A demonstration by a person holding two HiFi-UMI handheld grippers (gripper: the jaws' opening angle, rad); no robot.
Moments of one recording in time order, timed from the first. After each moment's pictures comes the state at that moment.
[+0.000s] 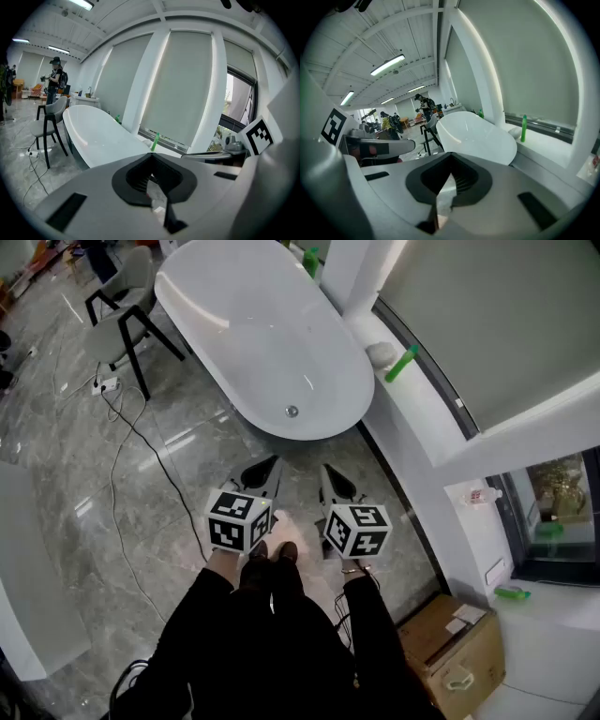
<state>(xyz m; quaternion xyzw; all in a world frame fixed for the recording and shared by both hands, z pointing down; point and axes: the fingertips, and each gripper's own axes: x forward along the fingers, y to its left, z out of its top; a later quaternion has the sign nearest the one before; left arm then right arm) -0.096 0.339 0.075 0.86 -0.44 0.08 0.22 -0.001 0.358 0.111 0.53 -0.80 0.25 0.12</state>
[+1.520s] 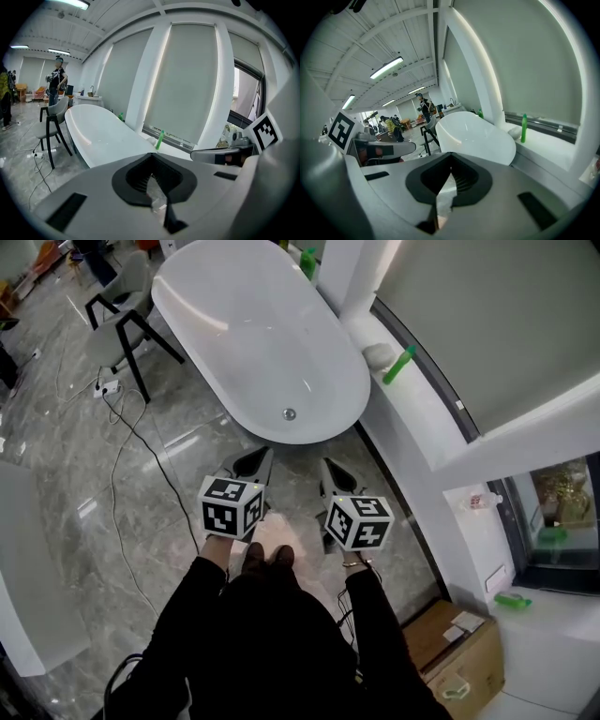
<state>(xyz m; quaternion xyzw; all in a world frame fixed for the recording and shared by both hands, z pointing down) -0.082 0.307 0.085 0.85 -0.46 0.11 0.22 0.030 0.334 0.112 0.53 -0.80 0.26 0.11</state>
